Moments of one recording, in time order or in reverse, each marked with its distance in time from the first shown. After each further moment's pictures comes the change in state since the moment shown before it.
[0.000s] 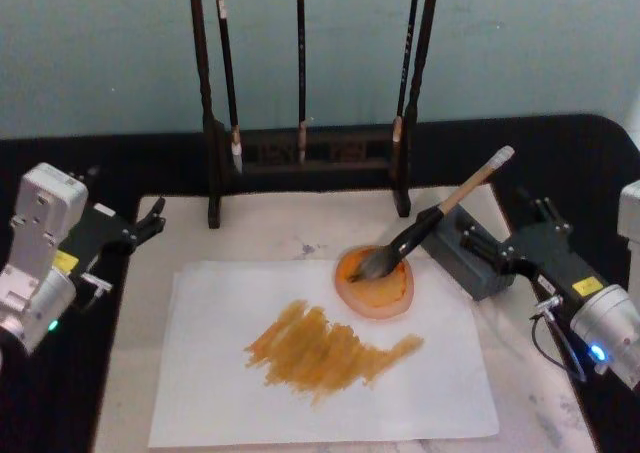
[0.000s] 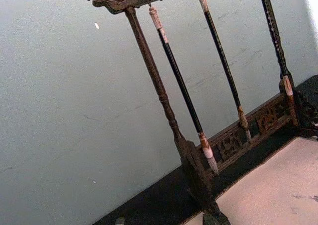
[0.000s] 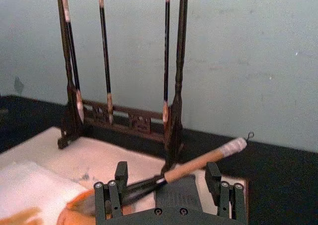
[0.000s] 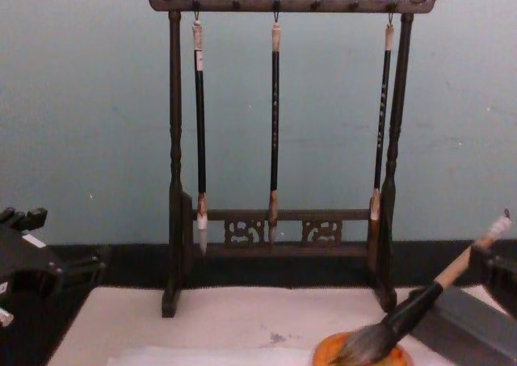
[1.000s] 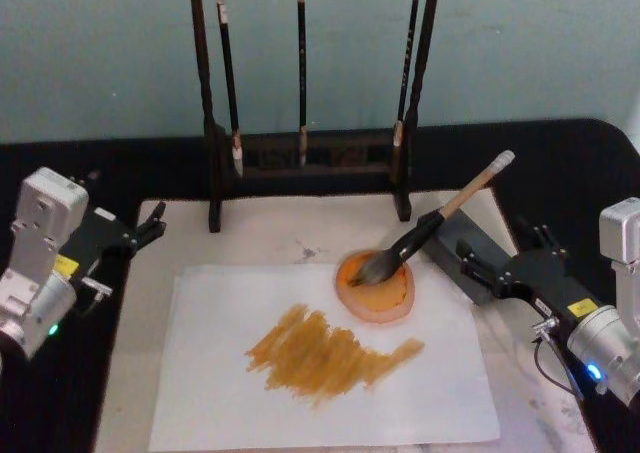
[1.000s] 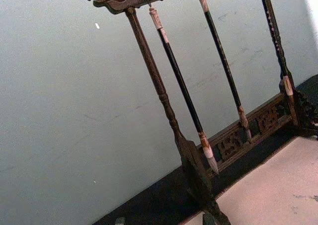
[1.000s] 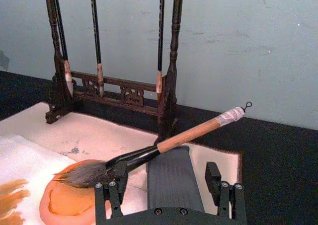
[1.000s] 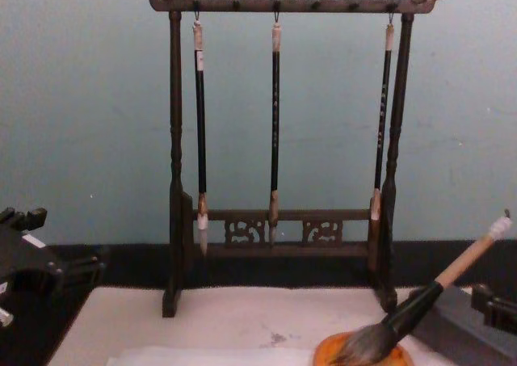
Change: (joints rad) left arm 0.000 0.000 0.000 0.000 0.000 0.000 0.000; right arm -0.019 -0.047 0.034 0.050 -0.069 0.057 0.009
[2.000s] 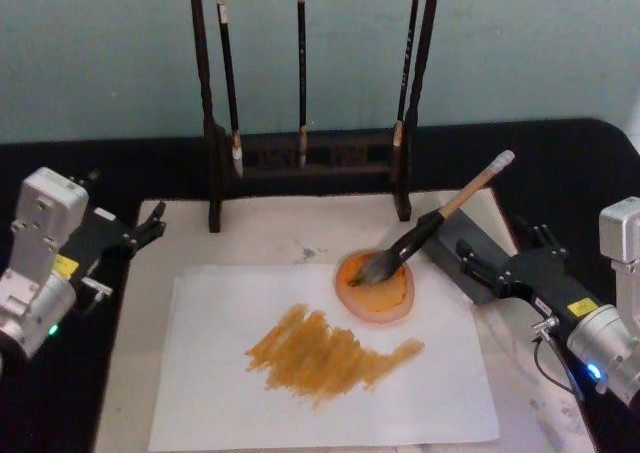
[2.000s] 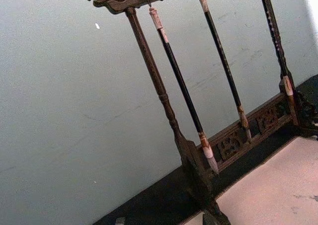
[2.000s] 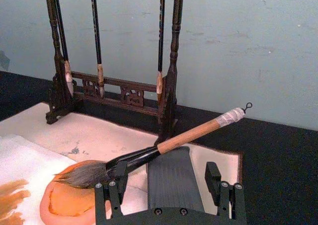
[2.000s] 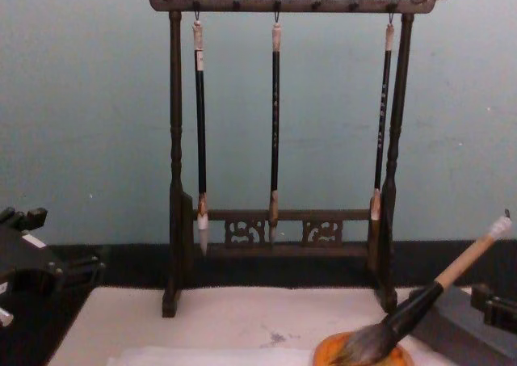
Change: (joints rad) left arm 0.000 0.000 0.000 0.000 0.000 0.000 0.000; right arm 0.001 0.001 -0.001 -0.001 0.000 0.000 0.000
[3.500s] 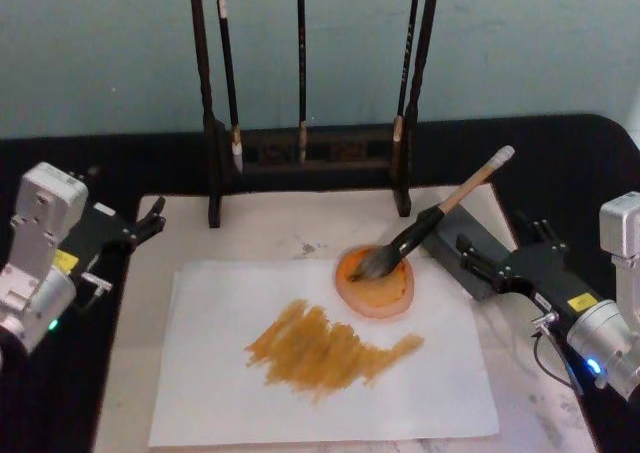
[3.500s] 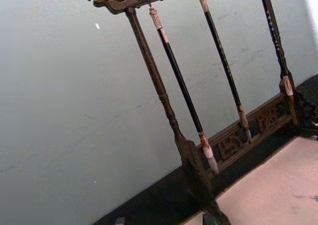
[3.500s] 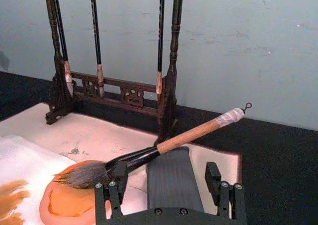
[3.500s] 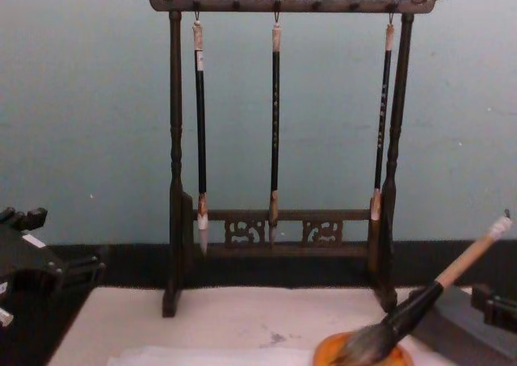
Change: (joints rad) left arm 0.000 0.000 0.000 0.000 0.000 0.000 0.000; right arm 0.000 0.000 0.000 0.000 0.001 -0.001 -0.001
